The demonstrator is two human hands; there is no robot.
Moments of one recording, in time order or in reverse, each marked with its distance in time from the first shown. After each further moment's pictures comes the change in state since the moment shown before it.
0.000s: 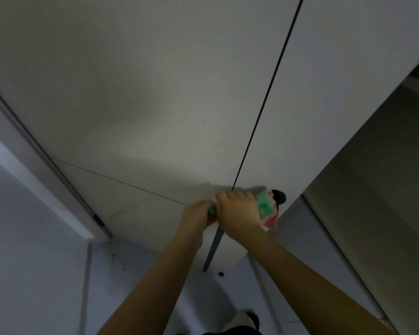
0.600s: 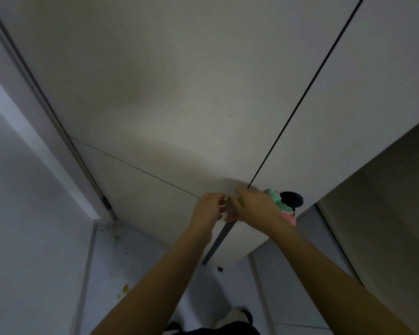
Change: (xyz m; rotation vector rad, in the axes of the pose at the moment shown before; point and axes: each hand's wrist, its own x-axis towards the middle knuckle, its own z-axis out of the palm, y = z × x) left_hand -0.004 0.004 -0.001 0.079 0.037 0.005; right_hand 0.014 0.014 -0.010 0.158 -0.203 -0.043
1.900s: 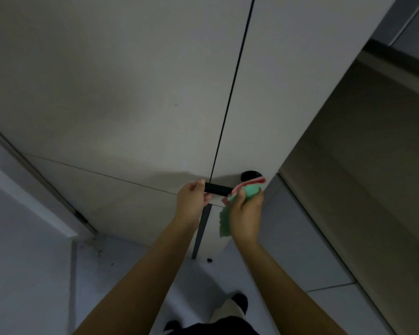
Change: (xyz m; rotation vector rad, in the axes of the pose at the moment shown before) left_hand -0.003 -0.015 0.034 0.037 0.018 0.112; right_hand -0.062 -0.003 0.052 1.217 0.723 0.716
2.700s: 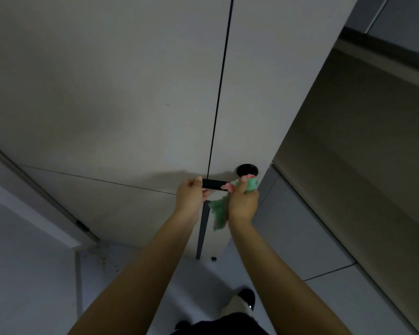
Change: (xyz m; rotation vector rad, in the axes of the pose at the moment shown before) left_hand 0.003 -0.002 0.000 0.023 -0.018 -0.021; right_hand 0.011 -0.007 0.017 0.144 0.223 0.300
